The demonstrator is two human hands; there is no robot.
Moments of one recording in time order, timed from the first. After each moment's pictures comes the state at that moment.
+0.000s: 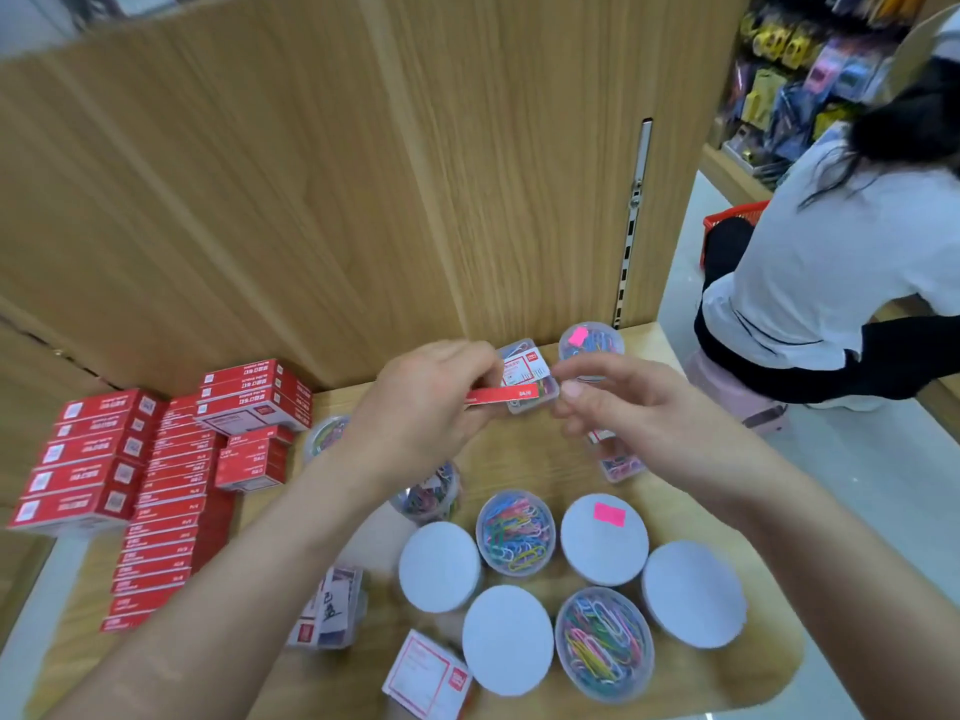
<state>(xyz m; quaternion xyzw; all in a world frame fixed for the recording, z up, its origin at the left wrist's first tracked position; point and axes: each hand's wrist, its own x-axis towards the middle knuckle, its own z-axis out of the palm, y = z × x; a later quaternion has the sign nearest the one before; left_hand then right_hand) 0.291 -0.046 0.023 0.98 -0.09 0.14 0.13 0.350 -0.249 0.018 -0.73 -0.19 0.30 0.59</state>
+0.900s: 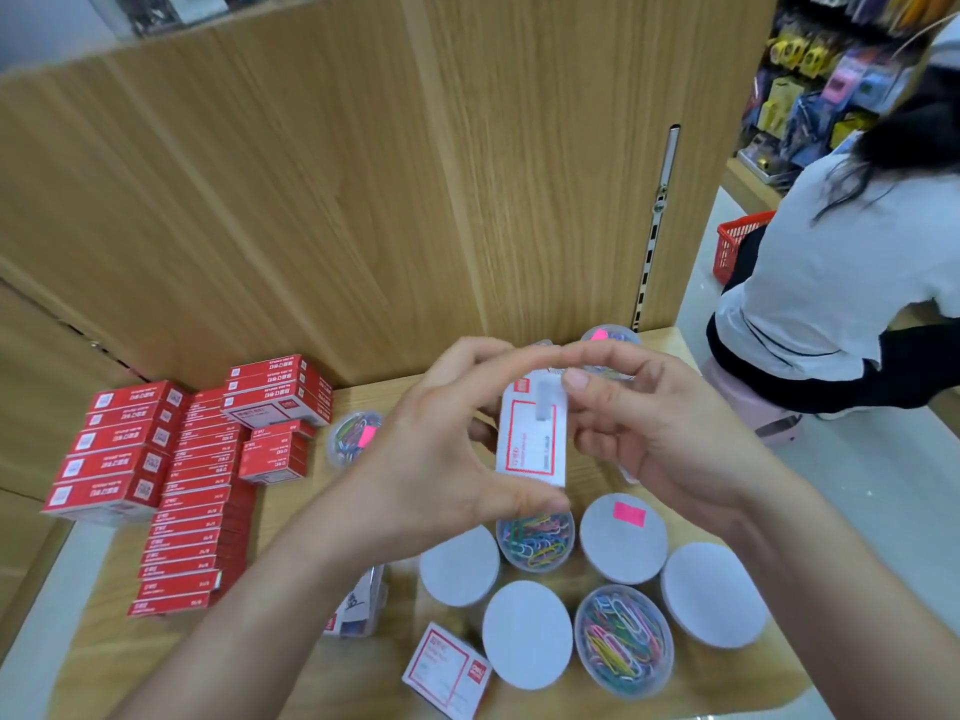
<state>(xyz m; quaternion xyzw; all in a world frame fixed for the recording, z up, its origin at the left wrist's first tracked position) 0.243 -0.067 0.056 0.90 -0.07 0.08 0.42 0.337 -0.234 0.032 -0.54 -0.15 0.37 0.74</state>
